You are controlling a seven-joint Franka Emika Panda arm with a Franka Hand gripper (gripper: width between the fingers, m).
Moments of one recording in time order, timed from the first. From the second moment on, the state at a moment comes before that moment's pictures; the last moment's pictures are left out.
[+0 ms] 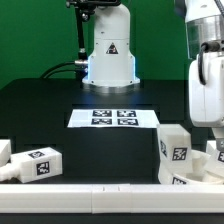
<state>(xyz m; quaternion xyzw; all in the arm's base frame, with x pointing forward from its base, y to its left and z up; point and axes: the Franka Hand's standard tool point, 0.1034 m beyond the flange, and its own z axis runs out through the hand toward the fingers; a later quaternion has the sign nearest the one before) 0.639 0.128 0.077 -0.46 0.88 0.01 0.13</state>
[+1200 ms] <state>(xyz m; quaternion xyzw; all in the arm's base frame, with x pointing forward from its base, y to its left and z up) 0.641 0.131 0.107 -0.83 0.55 -0.04 0.12</state>
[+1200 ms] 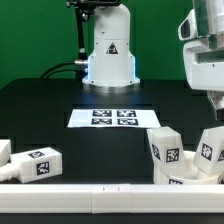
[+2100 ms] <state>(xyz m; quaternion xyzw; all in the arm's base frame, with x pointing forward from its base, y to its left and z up) 0.638 0.131 0.106 -1.00 -0.03 -0.06 0.00</state>
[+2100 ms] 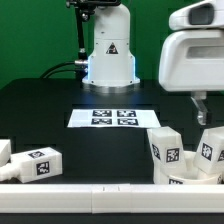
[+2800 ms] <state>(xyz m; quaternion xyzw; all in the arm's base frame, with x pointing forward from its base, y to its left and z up) 0.635 0.112 0.093 -1.00 -0.06 0.00 -0.01</state>
